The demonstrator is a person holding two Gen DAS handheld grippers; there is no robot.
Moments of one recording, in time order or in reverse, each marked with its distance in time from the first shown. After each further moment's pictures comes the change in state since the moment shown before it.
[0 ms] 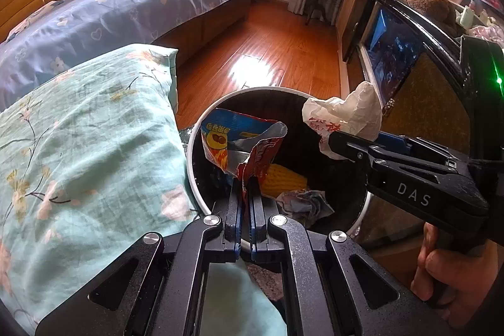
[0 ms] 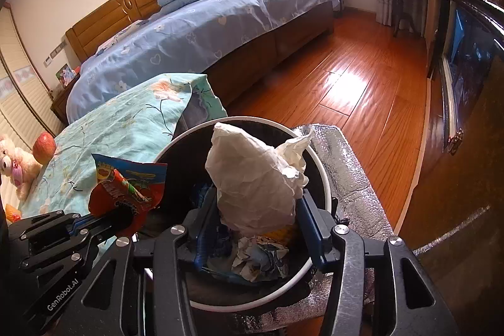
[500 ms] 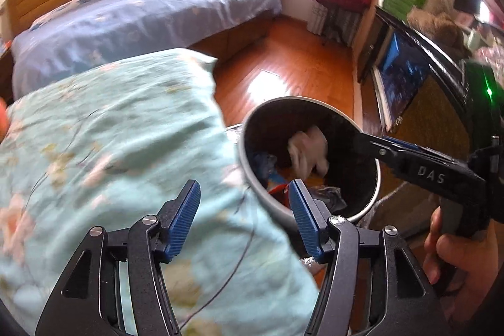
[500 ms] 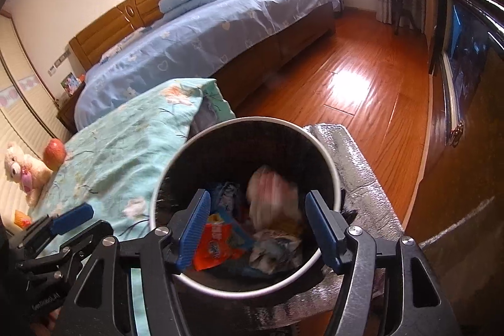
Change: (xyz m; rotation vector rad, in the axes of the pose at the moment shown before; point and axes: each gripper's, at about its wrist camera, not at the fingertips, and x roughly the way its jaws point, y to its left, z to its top) left arm -0.053 0.041 -0.035 -0.106 -0.091 0.053; right arm -0.019 0.009 -0.010 0.037 -0.028 0.038
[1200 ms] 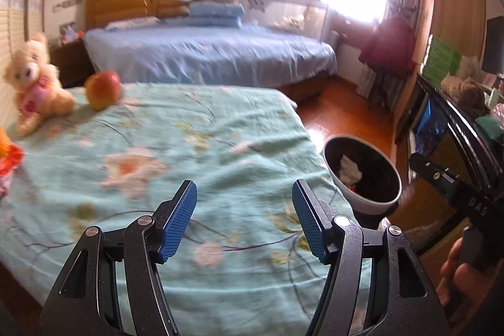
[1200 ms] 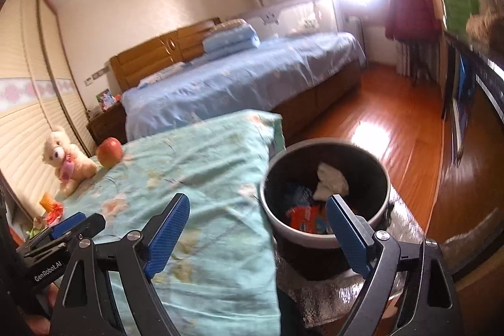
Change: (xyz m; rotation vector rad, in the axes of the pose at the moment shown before) left arm -0.140 0.082 -0.081 -0.180 -0.277 0.196; right arm -0.098 0.106 -0.063 -0.112 -0.268 0.079
